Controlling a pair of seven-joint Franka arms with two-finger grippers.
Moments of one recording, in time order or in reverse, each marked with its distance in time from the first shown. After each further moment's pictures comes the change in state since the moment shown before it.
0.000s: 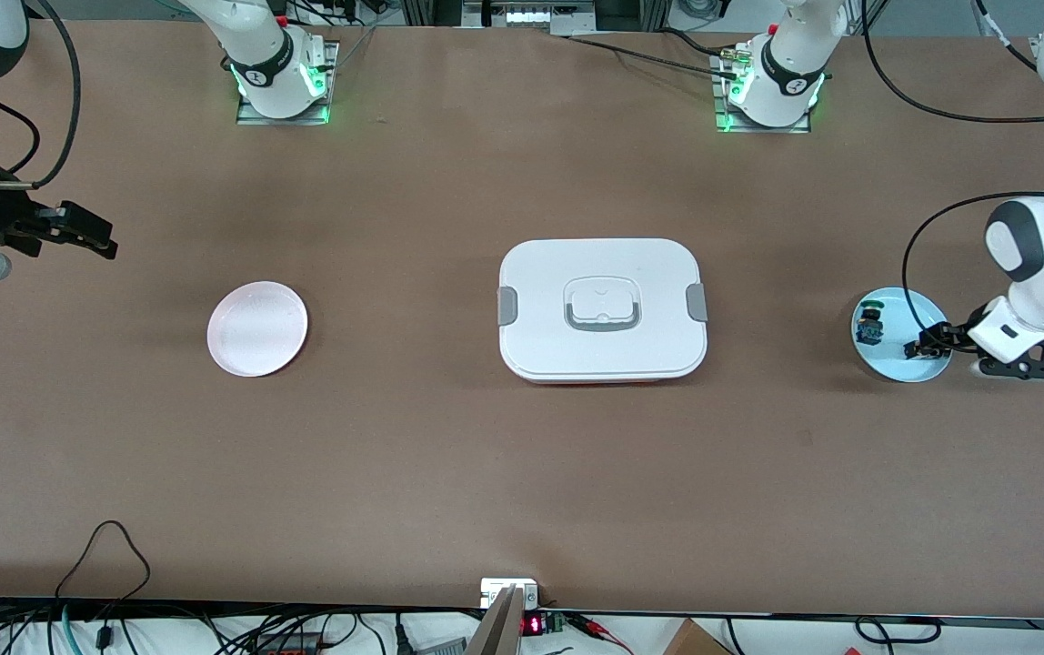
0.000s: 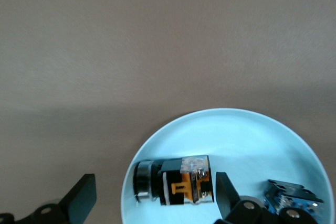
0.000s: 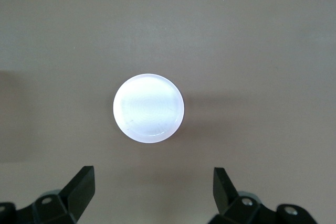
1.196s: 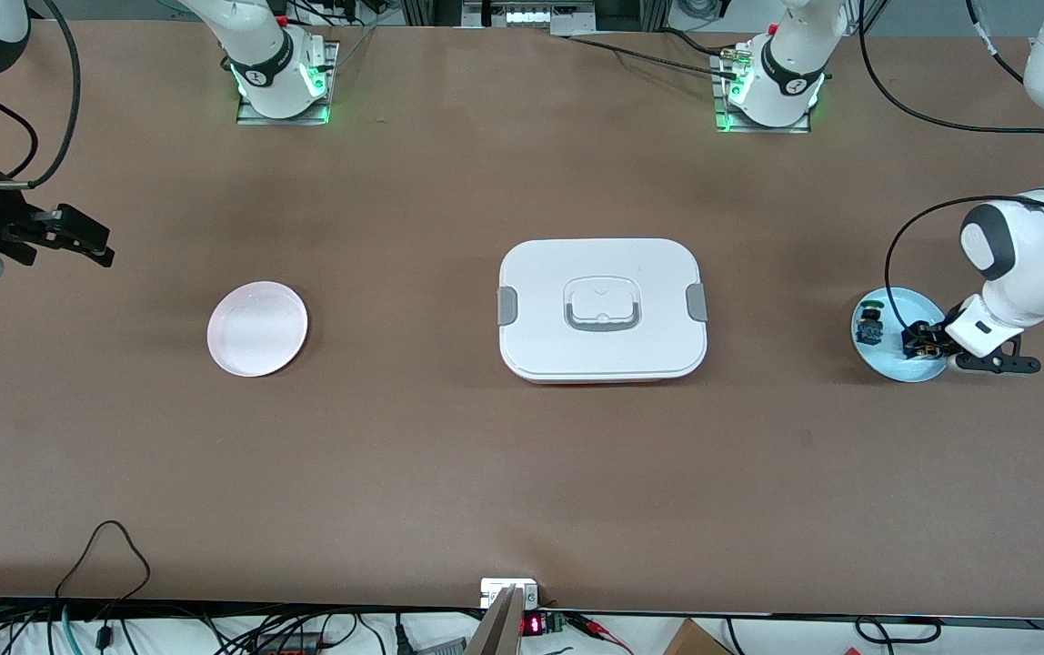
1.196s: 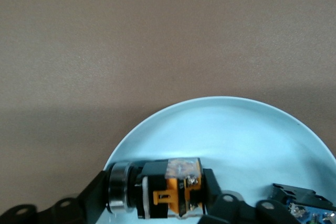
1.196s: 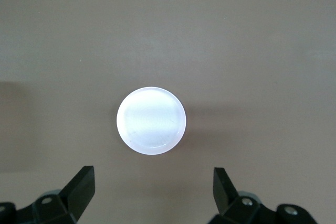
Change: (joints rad) left arm 0.025 0.029 -0.021 -0.031 0.000 0.058 -0.001; right arm 0.012 0.002 0.003 0.012 -0.001 0.041 -0.003
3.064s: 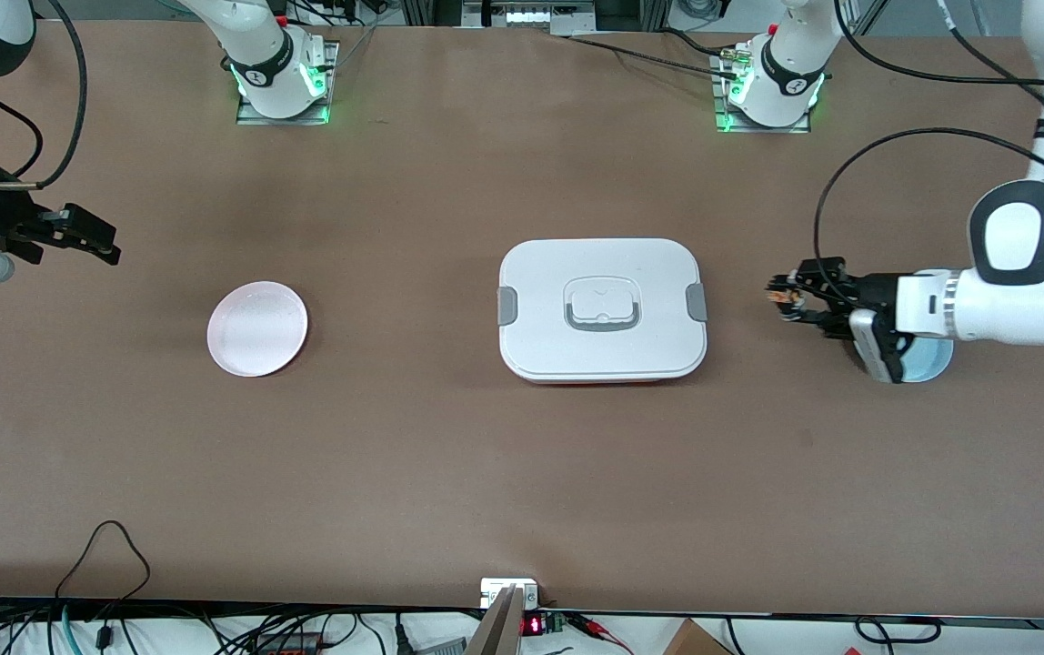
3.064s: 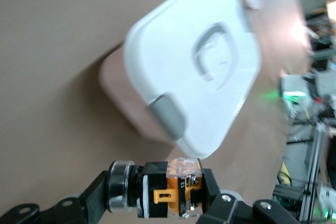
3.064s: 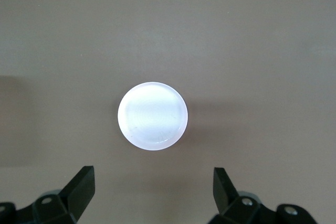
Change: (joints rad) left arm -0.009 -0.114 -0.391 0.301 -0.748 -0.924 0.658; right arm 0.002 0.007 0.001 0.003 0.002 -0.025 0.000
